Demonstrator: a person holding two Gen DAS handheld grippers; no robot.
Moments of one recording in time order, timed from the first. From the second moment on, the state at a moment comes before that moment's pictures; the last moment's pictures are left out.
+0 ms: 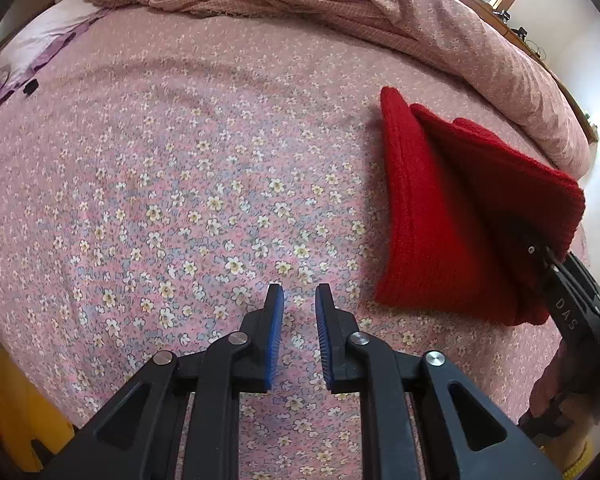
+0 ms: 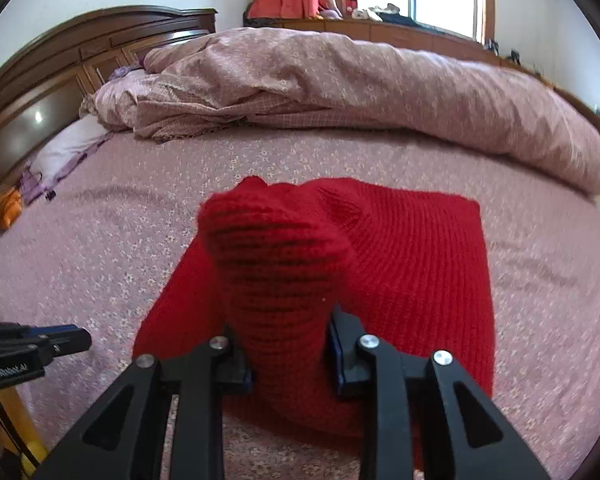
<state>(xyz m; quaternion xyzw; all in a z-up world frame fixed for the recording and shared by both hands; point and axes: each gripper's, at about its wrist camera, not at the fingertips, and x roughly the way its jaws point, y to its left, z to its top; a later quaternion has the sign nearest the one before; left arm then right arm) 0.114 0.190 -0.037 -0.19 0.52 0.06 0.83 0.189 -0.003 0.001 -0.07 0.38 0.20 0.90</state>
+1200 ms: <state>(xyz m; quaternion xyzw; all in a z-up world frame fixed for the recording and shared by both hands) 0.109 0.177 0.025 -0.20 0.48 0.04 0.85 0.121 -0.015 0.038 0.02 0.38 0.27 0.88</state>
